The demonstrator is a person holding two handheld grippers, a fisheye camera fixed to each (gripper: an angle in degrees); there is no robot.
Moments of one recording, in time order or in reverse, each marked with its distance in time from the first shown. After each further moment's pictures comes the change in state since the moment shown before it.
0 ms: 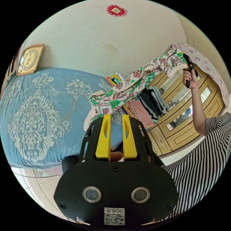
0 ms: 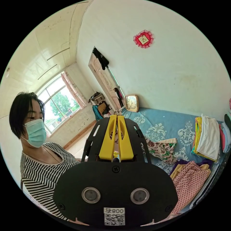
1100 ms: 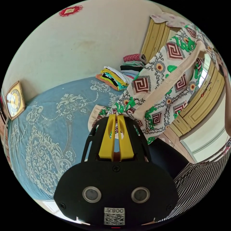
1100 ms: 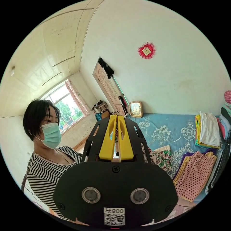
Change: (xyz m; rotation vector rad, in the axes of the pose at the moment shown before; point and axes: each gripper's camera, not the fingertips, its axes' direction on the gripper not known) left arm 0.413 -0.154 -0.013 -0.108 -0.134 0.328; right arm -0.092 0.161 -0.041 0.139 0.024 0.026
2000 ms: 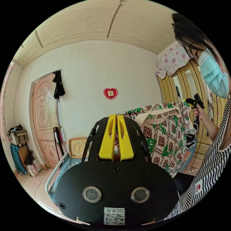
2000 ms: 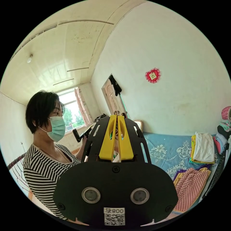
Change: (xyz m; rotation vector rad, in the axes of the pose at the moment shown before) left arm 0.129 -0.076 -0.483 0.762 -0.549 0.071; right arm 0.093 -0.043 -0.133 0.206 -0.022 -0.153
